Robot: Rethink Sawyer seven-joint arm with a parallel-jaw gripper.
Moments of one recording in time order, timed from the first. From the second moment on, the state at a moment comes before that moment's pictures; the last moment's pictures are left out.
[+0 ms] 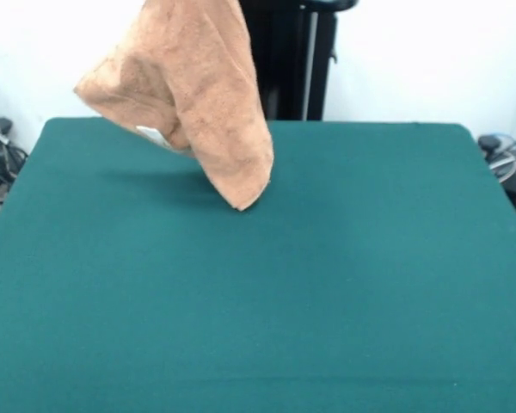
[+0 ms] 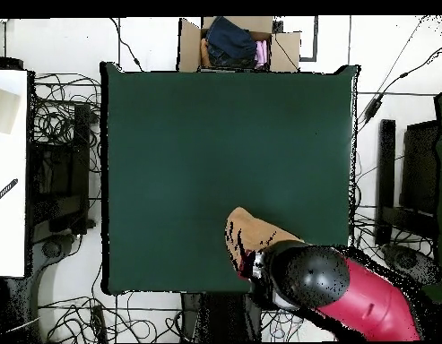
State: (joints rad) arm -0.51 -1.19 0.00 2.03 -0.03 1.03 1.38
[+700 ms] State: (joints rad) arm -0.37 -1.12 0.00 2.03 -0.03 0.99 1.38
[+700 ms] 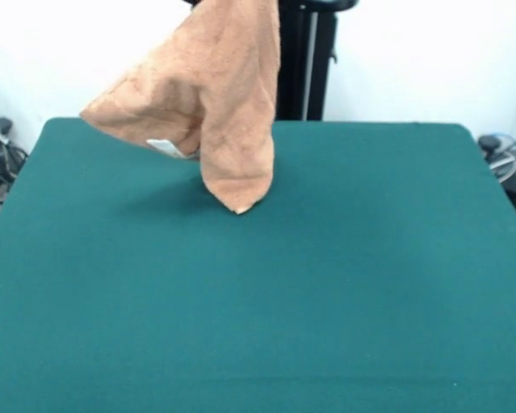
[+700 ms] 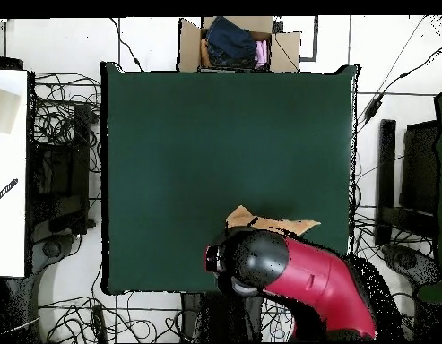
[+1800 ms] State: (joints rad) arm -0.23 -0.90 0.01 1.98 -0.03 0.93 1.38
